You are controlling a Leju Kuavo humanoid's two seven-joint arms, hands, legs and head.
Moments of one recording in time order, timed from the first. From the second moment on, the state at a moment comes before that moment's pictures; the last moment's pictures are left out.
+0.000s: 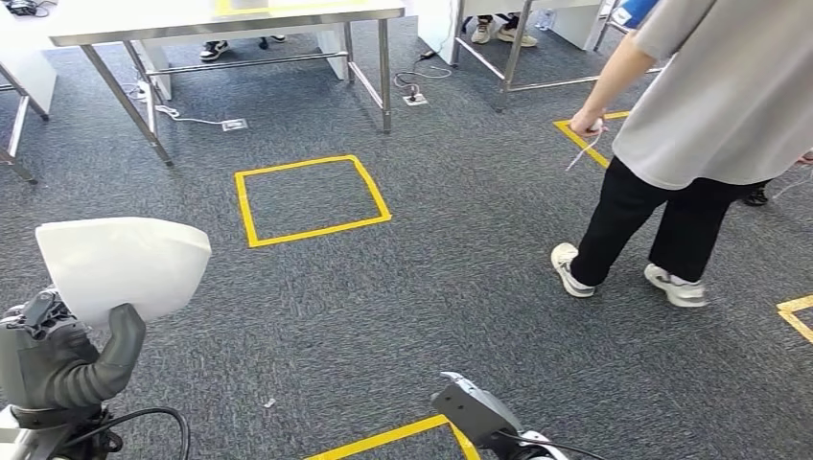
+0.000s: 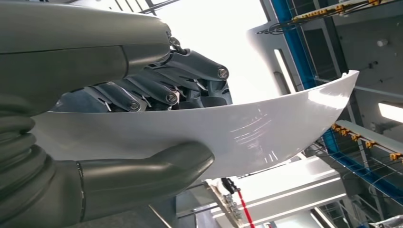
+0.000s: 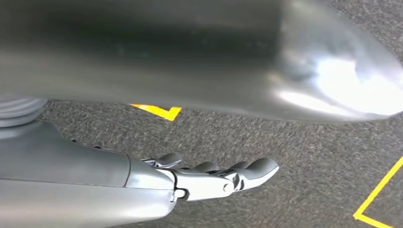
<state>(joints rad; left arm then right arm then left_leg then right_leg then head) 0.14 0.06 -0.23 -1.82 -0.29 0.15 -0.43 -0.05 -0.09 0.74 -0.69 0.00 -0.17 -0.36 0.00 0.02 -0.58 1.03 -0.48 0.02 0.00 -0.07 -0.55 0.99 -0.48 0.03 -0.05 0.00</state>
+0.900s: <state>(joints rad) 0.12 0.05 -0.21 -1.80 -0.29 0.14 -0.42 -0.06 -0.07 0.74 -0.68 0.03 -0.19 -0.37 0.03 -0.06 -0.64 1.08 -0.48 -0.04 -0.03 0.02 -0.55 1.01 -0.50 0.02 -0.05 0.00</state>
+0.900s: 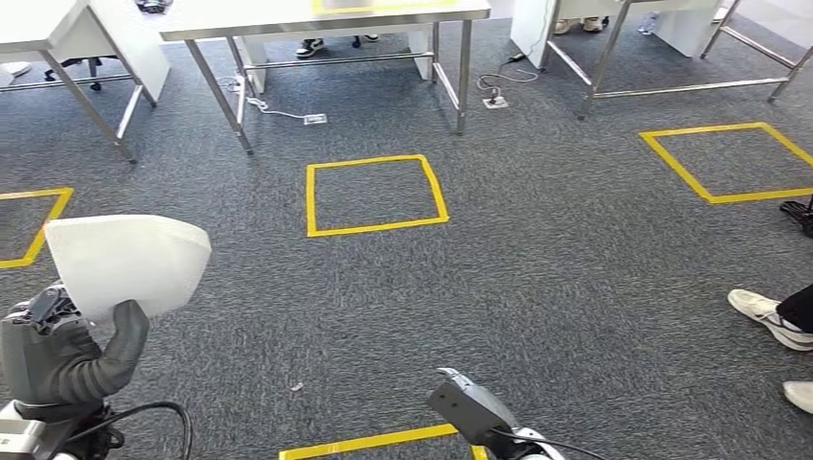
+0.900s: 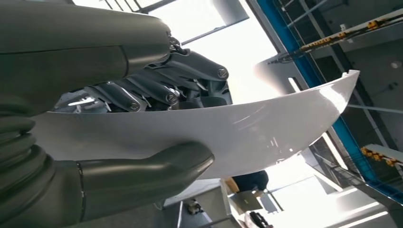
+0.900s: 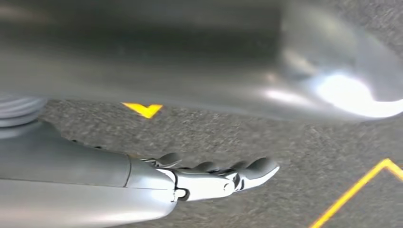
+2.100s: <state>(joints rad) 0.12 0.06 -0.21 -1.80 -0.27 0.14 -0.43 -0.03 -0.07 0.70 -0.65 0.01 -0.20 -0.38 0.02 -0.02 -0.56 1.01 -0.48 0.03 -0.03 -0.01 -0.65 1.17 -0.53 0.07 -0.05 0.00</state>
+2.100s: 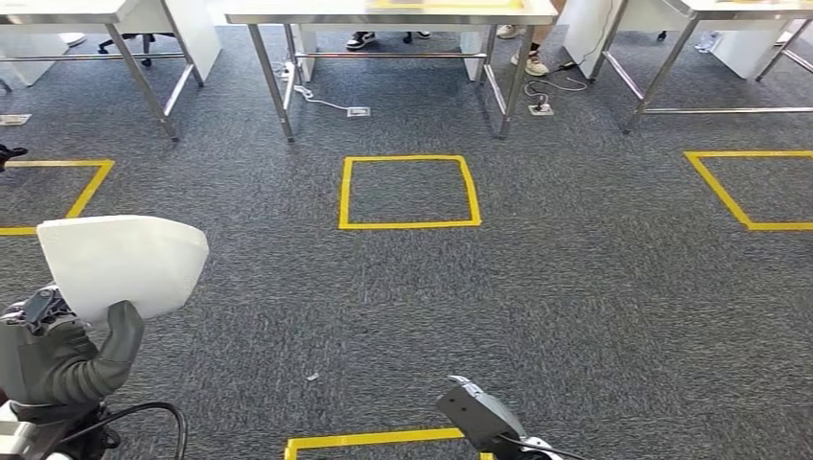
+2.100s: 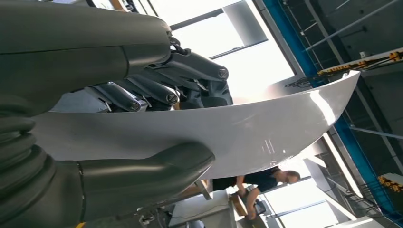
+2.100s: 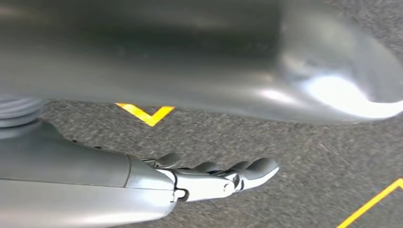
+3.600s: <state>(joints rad) 0.15 0.08 -0.24 -1.86 -0.25 0.01 -0.43 -0.03 -0.08 0.74 -0.70 0.05 -0.16 -0.36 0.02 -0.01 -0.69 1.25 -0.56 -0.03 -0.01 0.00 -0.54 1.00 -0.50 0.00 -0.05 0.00</state>
